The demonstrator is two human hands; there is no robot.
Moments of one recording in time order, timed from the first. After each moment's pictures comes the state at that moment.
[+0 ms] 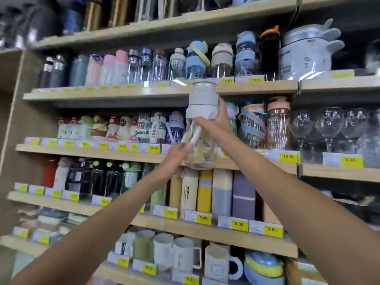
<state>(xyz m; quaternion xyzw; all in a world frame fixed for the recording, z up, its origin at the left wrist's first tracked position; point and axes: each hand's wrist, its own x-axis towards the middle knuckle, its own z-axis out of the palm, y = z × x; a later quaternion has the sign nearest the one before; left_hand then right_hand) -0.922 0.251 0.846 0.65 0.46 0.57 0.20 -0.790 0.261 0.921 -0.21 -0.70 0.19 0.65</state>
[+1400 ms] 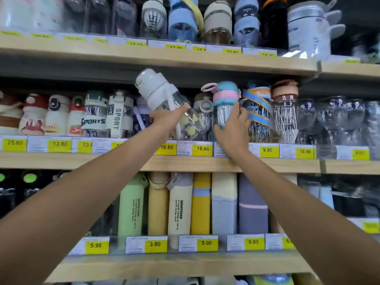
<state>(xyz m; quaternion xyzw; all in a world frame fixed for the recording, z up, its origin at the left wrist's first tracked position) -0.955 0.437 0.944 0.55 0.43 0.65 0.30 -0.791 0.410 0.906 -0.57 -0.54 -0.27 0.57</state>
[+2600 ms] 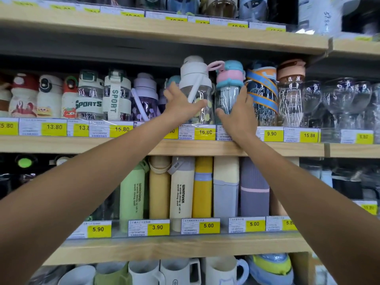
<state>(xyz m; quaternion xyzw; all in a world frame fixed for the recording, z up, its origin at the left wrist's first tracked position) -0.933 0.429 0.928 0.70 0.42 0.57 0.06 -0.783 0.415 0.901 -0.58 -0.54 -0.24 0.56</state>
